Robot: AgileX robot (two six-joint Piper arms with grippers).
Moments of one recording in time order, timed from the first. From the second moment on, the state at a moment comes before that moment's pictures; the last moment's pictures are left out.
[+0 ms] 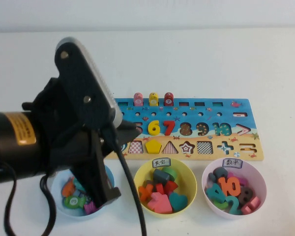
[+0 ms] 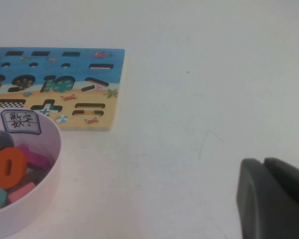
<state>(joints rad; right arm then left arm) 0.01 -0.01 0.03 0.11 0.36 -0.05 -0.77 1.04 -0.96 -0.20 0.57 0.57</state>
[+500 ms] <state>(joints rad) 0.01 -0.01 0.03 0.11 0.36 -0.05 -0.77 0.96 -0.92 0.19 0.70 0.04</state>
